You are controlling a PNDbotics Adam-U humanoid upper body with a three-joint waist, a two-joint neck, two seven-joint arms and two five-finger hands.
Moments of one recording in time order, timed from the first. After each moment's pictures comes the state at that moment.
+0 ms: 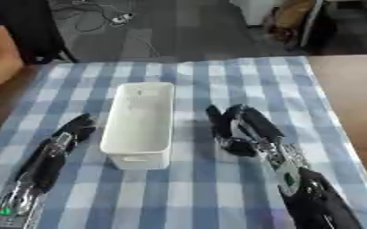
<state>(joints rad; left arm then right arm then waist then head) -0.14 0.09 0.04 -1.57 -0.20 -0.14 -0.24 -0.63 -0.27 0.15 -1.12 0.84 -0.45 0.00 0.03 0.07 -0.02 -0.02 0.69</state>
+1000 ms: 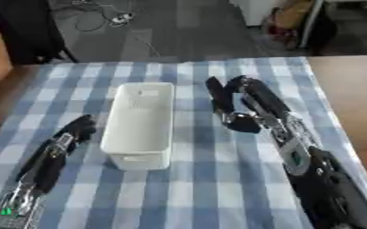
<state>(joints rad) -0.14 0.09 0.04 -1.57 -0.20 -0.14 -0.24 -0.72 -0.29 0.17 -1.17 0.81 -0.45 0.03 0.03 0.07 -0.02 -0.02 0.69</state>
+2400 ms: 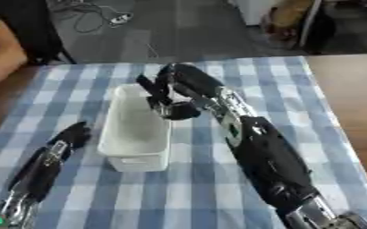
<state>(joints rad) -0.14 0.08 0.02 -1.56 -0.20 -0.15 -0.26 -0.91 -0.09 0.22 -0.86 1.03 -0.58 0.03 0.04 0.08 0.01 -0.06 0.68</state>
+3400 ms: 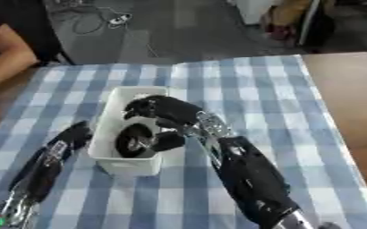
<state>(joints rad) -0.15 0.07 0.02 -1.56 -0.20 -0.15 -0.27 -0.92 -0.07 0.25 -0.87 1.13 -0.71 0.04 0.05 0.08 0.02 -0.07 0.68</state>
